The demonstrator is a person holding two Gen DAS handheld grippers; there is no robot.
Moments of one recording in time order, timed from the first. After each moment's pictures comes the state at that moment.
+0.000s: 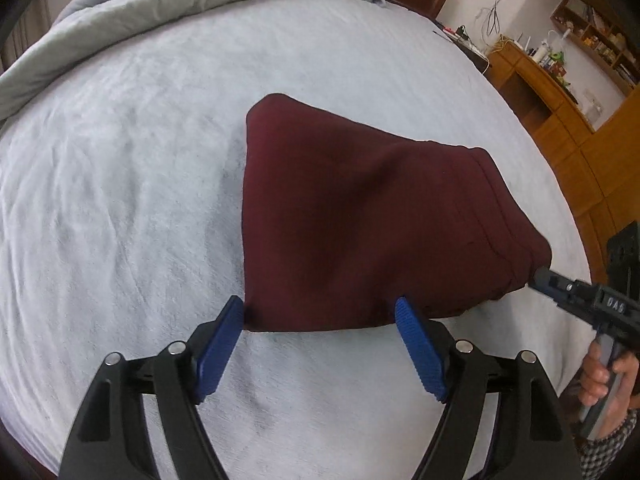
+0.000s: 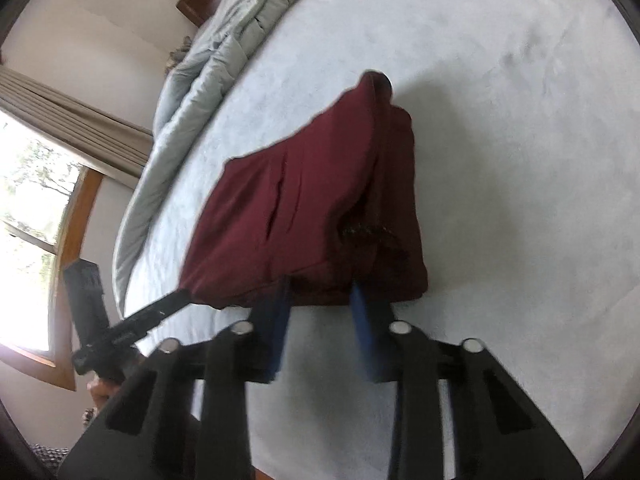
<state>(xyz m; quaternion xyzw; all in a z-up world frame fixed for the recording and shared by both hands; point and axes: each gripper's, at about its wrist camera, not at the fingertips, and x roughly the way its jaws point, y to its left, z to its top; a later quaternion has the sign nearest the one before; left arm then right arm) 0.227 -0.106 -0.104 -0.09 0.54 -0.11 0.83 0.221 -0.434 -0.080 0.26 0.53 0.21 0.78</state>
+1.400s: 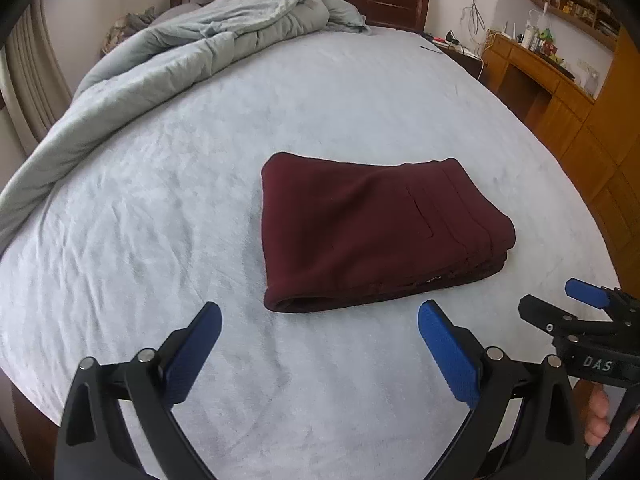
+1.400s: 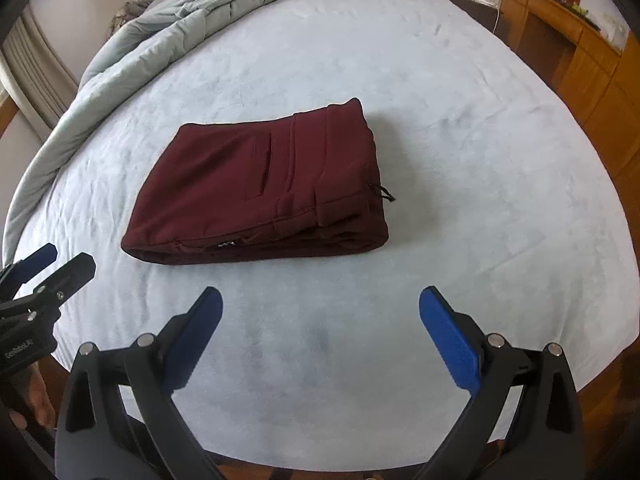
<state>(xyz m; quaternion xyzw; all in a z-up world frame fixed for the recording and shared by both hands) 0.159 -0.136 -0.022 0.00 0.49 -0.07 0.87 0.154 -0.350 -0.018 0.04 0.54 0.03 0.84</state>
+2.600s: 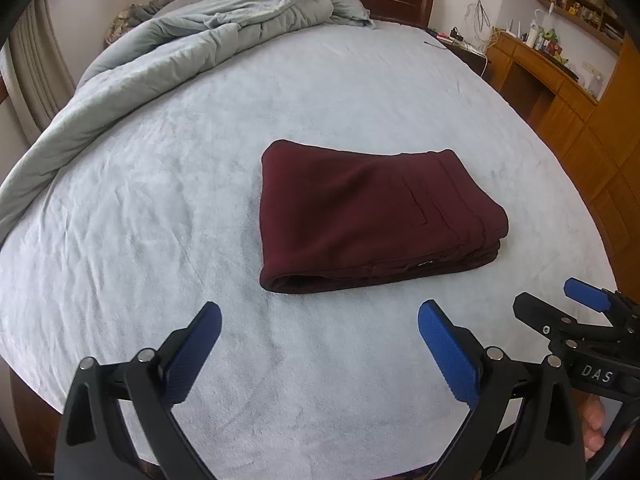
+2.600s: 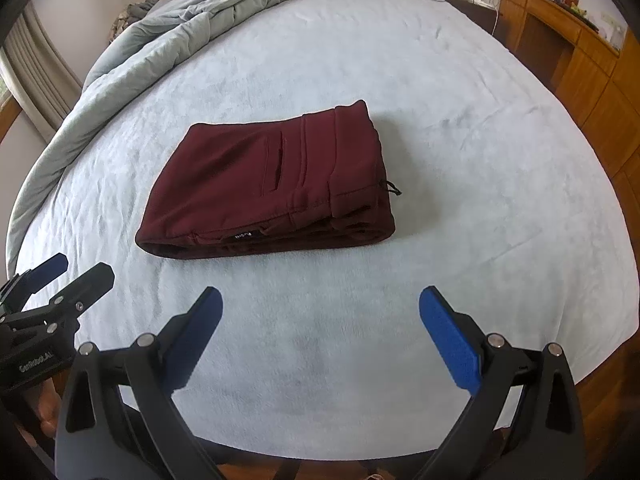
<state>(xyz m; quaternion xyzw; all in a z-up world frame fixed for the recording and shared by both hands) 0.144 -0.141 -0.021 -0.01 0.50 -0.06 0.86 0.143 -0.344 -0.007 0.04 0.54 0.03 0.84</state>
